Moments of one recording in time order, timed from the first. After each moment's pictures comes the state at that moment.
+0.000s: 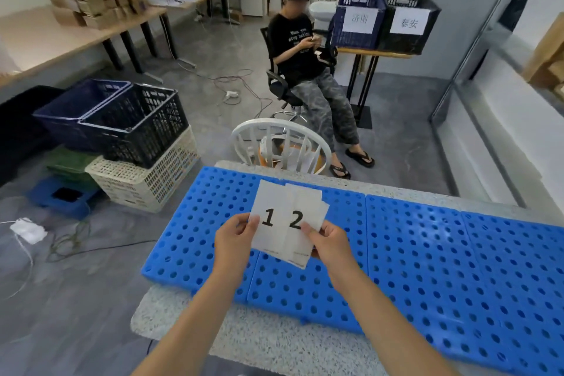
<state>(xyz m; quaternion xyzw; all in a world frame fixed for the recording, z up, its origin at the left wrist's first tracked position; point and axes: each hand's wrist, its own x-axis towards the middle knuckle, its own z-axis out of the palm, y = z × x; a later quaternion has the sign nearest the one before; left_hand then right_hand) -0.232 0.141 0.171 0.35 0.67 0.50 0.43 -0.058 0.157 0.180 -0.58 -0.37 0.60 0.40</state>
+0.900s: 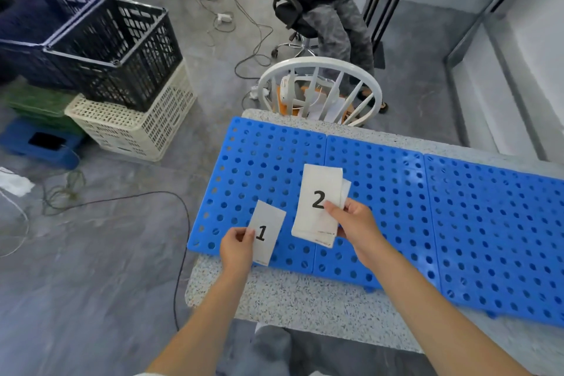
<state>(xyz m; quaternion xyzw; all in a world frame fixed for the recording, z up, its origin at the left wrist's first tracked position) -0.396 0.153 0.010 0.23 0.78 0.34 0.46 -0.195 0.189 0.123 -0.67 -0.33 0.58 0.32</state>
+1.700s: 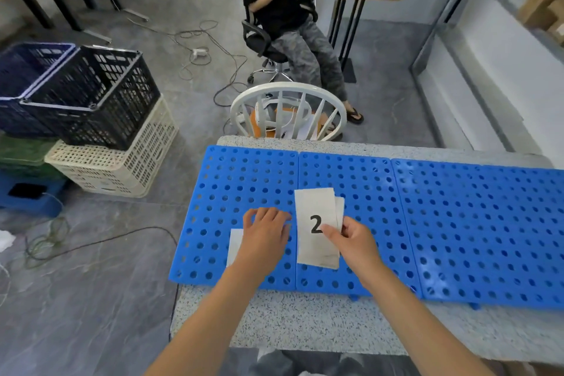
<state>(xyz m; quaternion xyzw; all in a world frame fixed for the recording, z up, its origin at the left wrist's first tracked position) -0.333 0.188 0.080 0.79 0.57 0.19 0.10 -0.145 0.158 0.130 -0.69 -0.40 0.50 0.35</state>
